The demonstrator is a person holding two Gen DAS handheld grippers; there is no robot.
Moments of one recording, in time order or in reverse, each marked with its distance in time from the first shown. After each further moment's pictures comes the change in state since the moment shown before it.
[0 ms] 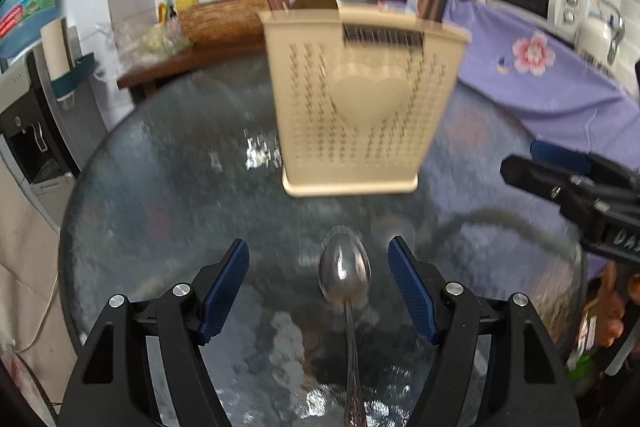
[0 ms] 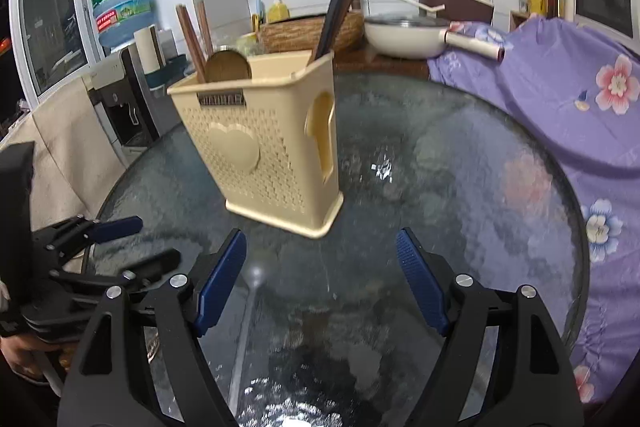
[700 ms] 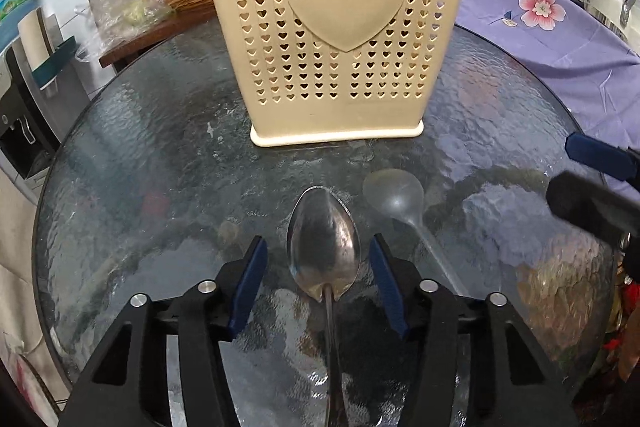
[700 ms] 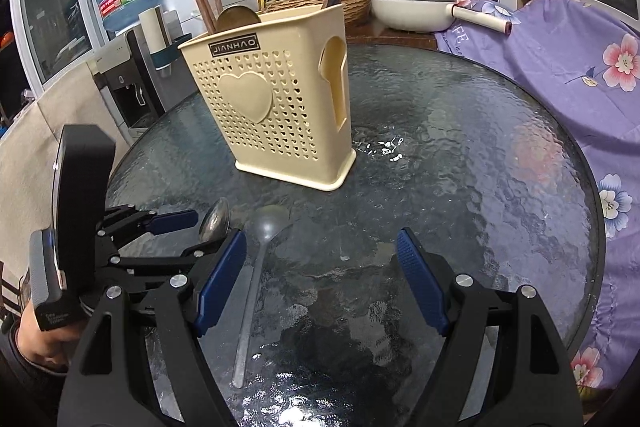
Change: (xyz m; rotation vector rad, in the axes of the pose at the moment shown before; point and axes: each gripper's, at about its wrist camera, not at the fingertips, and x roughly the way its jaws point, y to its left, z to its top) left arm 0.049 -0.016 -0.010 0.029 0.125 0.019; right arm 0.003 0.007 -0.026 -0.003 0.068 0.025
